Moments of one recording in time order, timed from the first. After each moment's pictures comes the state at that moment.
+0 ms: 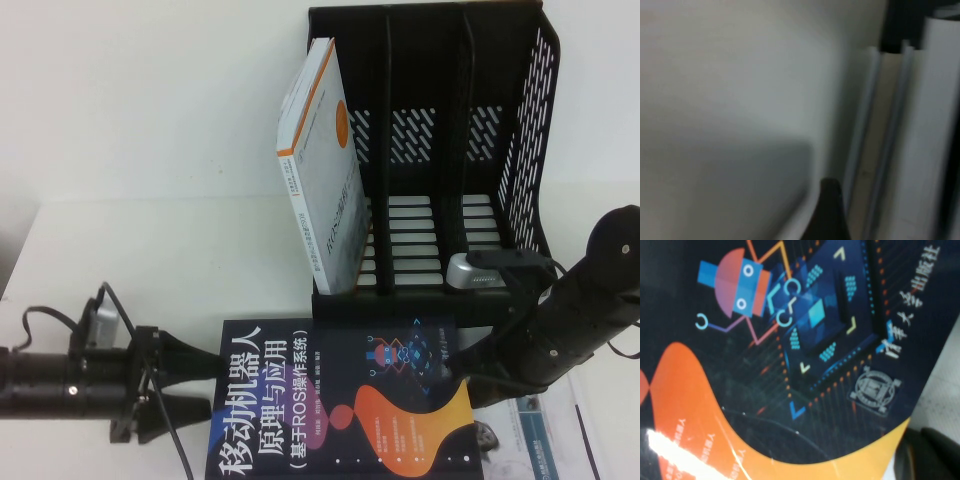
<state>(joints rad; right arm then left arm) 0.42 1.81 -1.02 0.50 0.69 -0.26 0.20 2.01 -0.80 -1.43 1.18 1.00</state>
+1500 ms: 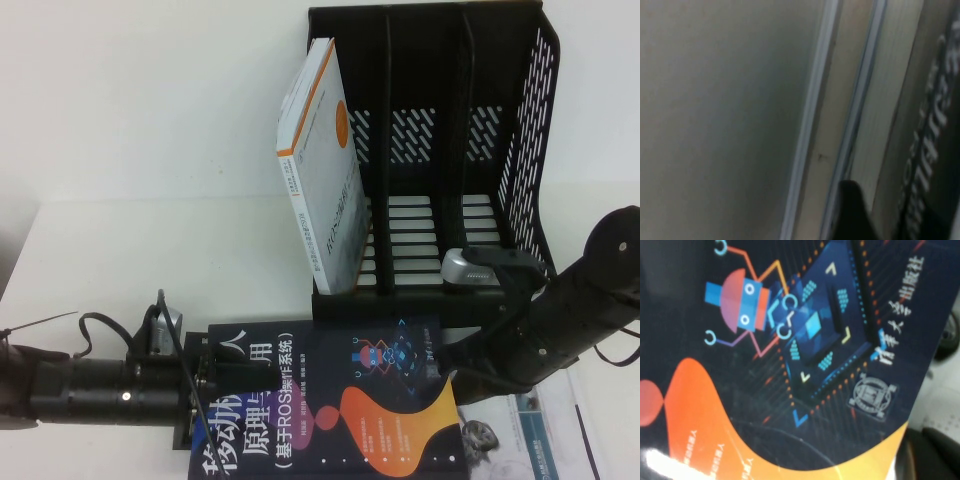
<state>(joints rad) 0.42 1.82 -1.02 0.64 0.67 -0.33 0.05 2.13 -0.82 -1.52 1.30 1.05</state>
